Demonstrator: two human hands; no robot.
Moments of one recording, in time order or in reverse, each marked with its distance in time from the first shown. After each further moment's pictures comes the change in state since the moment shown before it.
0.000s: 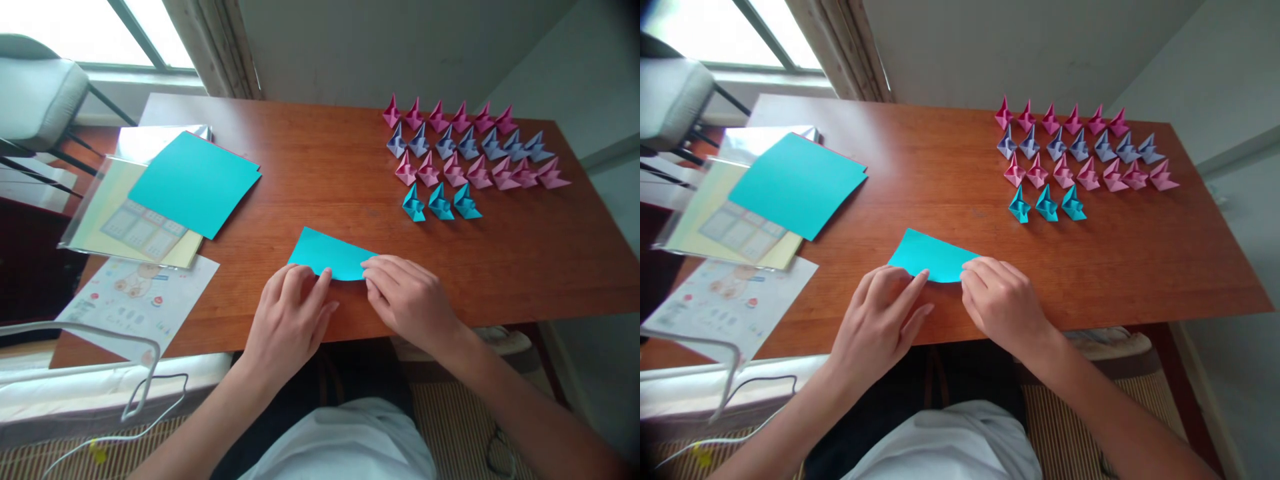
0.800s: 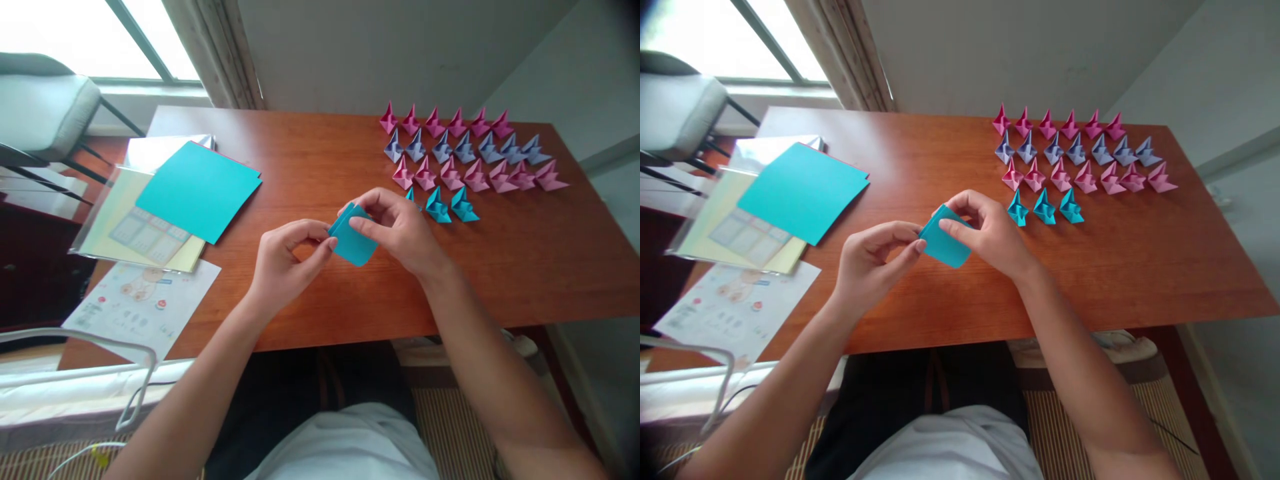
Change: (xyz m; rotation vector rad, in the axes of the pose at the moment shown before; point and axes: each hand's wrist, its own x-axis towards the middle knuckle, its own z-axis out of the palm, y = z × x) left_hand 0.078 -0.031 0.006 -1.027 0.144 -0.301; right_hand 0.084 0.044 0.008 1.057 0.099 0.330
